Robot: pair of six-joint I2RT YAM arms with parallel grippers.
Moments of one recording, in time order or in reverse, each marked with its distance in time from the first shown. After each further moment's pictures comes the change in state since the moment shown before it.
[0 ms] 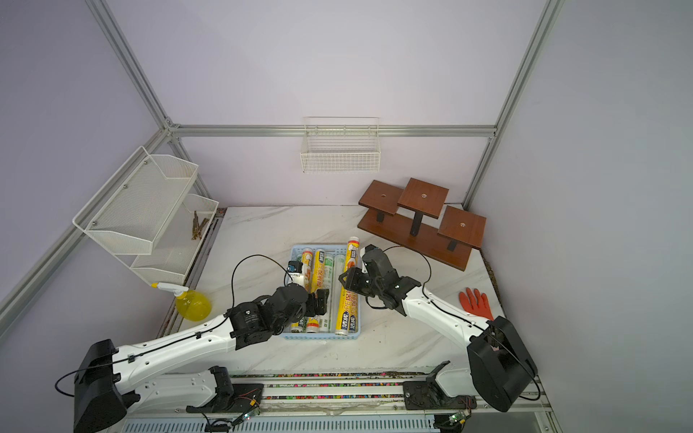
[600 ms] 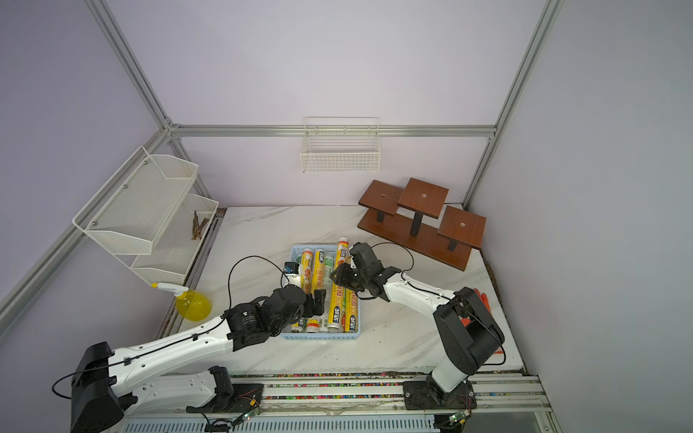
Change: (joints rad) left arm 0.001 -0.029 -0.015 -0.024 -0.012 -0.035; right arm 0.002 0.259 0.134 0.039 -0.058 -0.010
